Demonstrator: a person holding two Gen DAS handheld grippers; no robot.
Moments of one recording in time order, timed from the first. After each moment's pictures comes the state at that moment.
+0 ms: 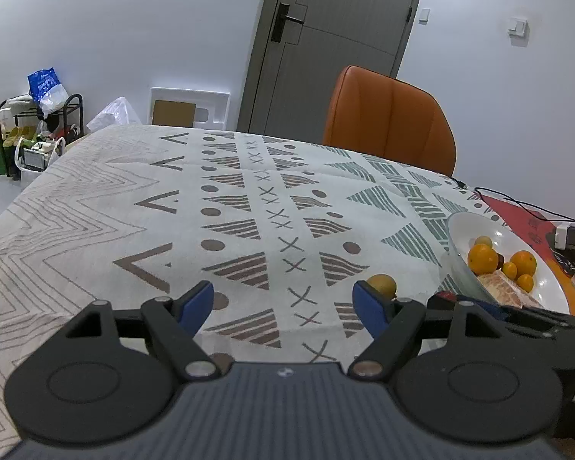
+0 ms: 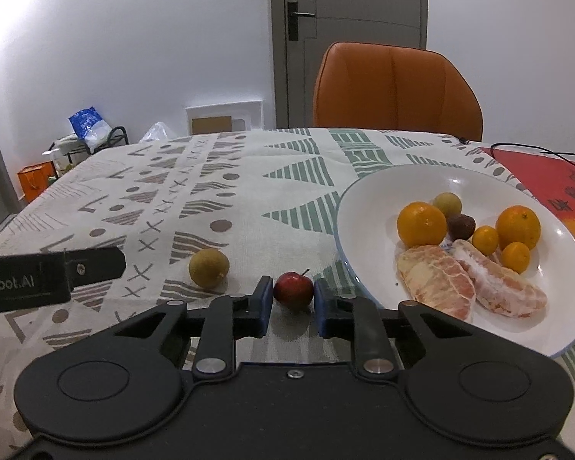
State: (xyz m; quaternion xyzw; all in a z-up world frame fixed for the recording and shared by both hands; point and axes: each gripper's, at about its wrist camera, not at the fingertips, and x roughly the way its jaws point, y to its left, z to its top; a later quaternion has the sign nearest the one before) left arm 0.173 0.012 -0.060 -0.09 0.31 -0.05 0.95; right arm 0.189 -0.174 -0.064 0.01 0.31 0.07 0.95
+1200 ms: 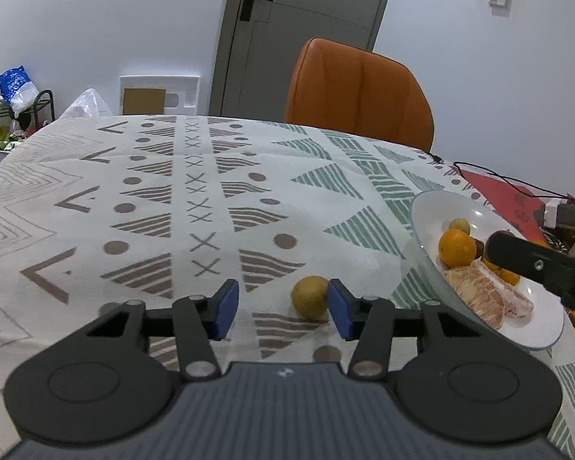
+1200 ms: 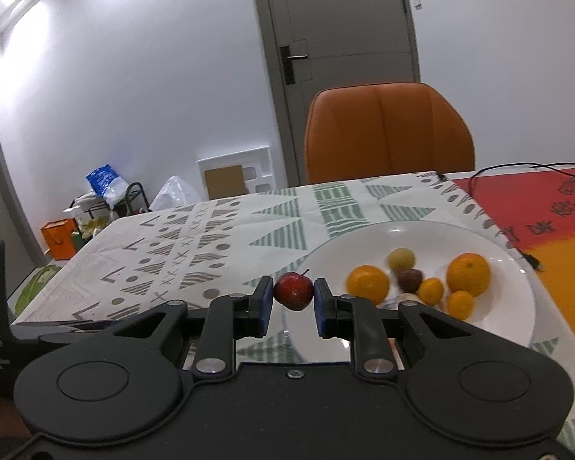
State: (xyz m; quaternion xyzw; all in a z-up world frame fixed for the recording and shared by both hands) left arm 0.207 -0.045 -0.069 -0.08 0.33 -0.08 0.94; right arm 0.172 -0.235 -0.020 0.08 0.25 0.09 0.96
